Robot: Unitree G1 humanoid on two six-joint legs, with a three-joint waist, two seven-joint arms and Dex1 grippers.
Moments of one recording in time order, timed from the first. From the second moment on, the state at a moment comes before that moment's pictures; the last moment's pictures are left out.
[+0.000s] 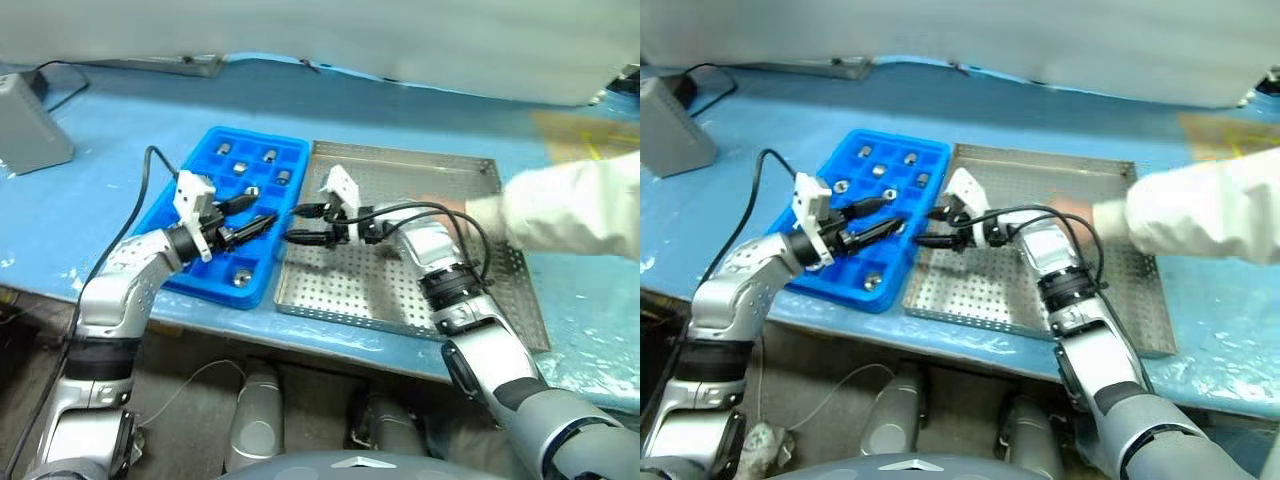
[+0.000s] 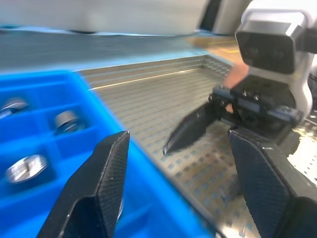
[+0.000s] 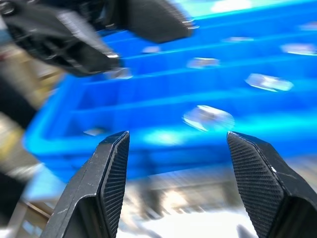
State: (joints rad) left arm -0.44 0.49 0.06 0.01 -0.54 0.42 -0.87; right arm -0.79 -0.22 0.16 0.37 0.13 0.43 1.03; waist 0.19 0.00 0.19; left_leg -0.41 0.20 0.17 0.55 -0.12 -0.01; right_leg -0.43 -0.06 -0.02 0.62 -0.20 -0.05
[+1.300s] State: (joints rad) left arm -0.72 0.34 -0.03 0.47 -0.42 0.23 -1.16; right arm -0.41 -0.40 0.13 -0.05 0.20 0.73 0.68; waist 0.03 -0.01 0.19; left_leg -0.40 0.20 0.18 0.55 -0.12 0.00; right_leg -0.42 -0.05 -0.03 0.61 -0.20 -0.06
